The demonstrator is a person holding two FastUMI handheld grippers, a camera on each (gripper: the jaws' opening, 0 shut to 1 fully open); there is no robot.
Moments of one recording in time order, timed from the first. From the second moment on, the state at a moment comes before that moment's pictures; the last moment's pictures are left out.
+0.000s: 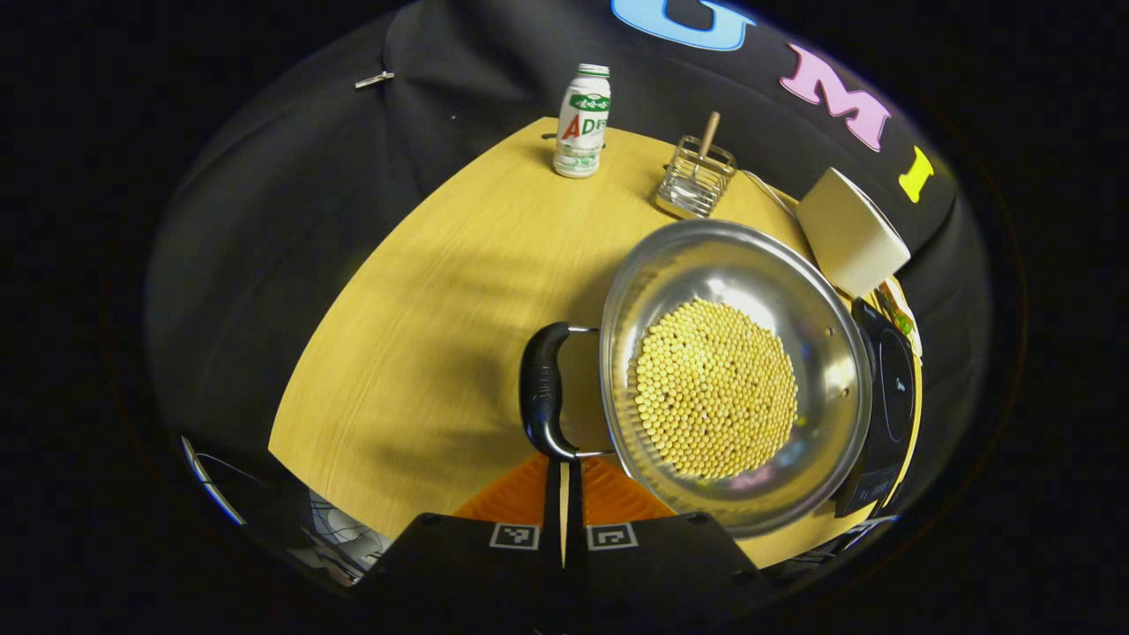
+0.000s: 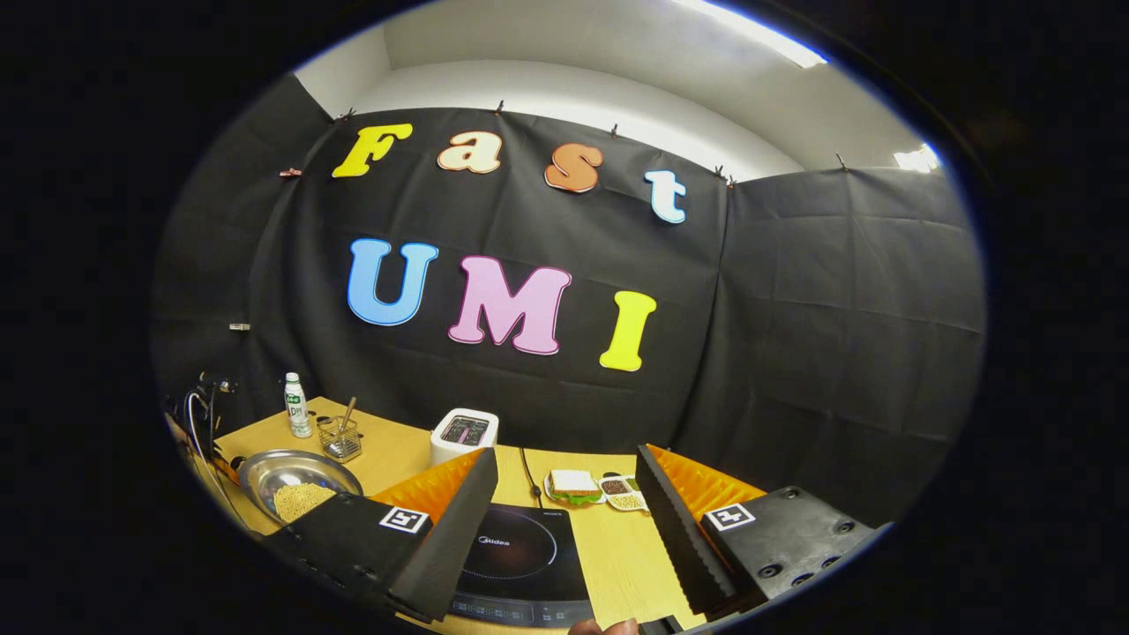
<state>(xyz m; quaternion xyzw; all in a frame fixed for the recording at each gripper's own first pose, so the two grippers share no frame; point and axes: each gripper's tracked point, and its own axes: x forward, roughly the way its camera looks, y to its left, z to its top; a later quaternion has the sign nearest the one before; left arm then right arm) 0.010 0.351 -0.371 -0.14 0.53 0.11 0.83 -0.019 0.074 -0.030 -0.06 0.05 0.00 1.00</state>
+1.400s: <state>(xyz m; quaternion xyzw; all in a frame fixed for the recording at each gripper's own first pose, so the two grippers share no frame) 0.058 0.407 -0.279 0.01 0.36 0.07 0.93 0.028 0.260 -0.160 0.03 0.22 0.15 0.96</state>
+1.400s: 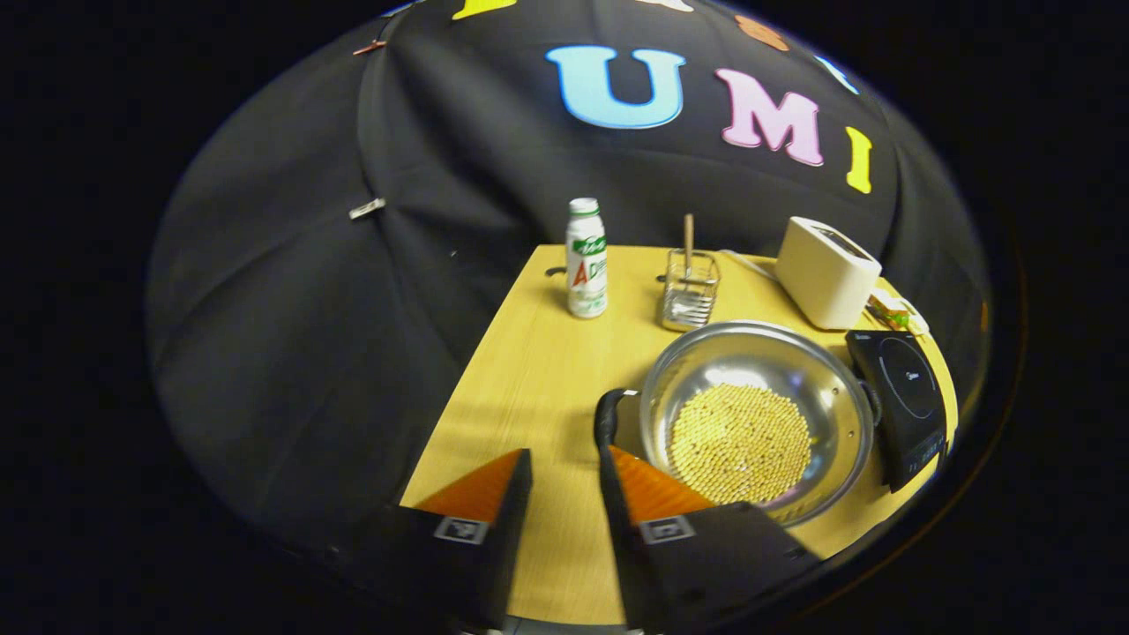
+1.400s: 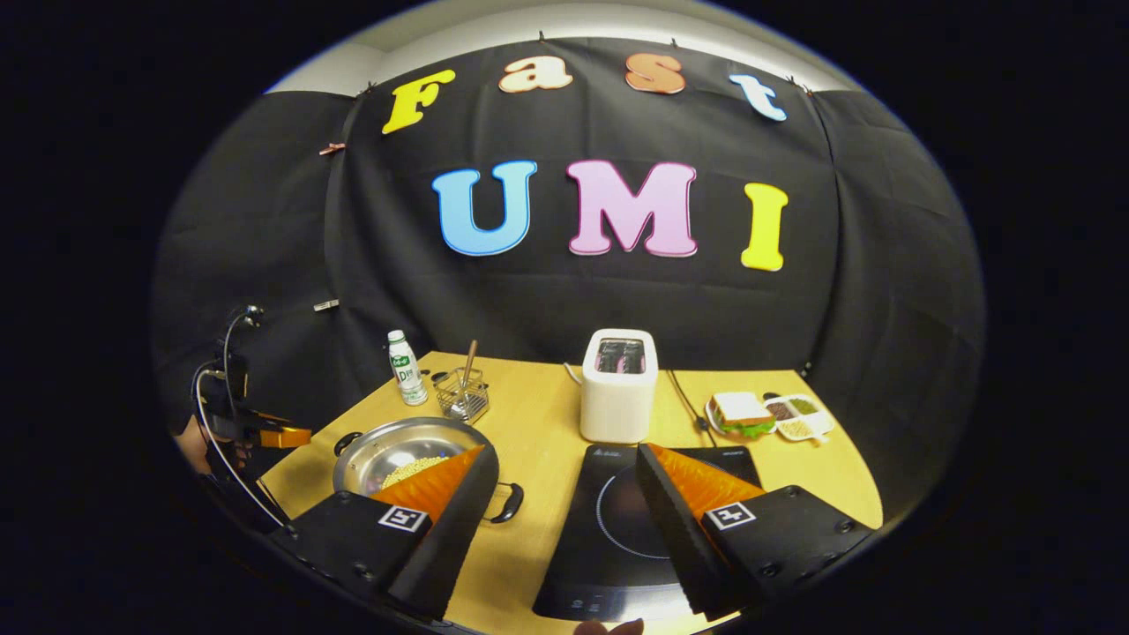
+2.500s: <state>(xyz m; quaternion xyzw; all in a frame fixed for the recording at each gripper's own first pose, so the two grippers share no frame) 0.126 0.385 -0.385 -0.03 0.45 0.01 0.89 0.062 0.366 -0.369 0.00 0.45 0.15 0.88</state>
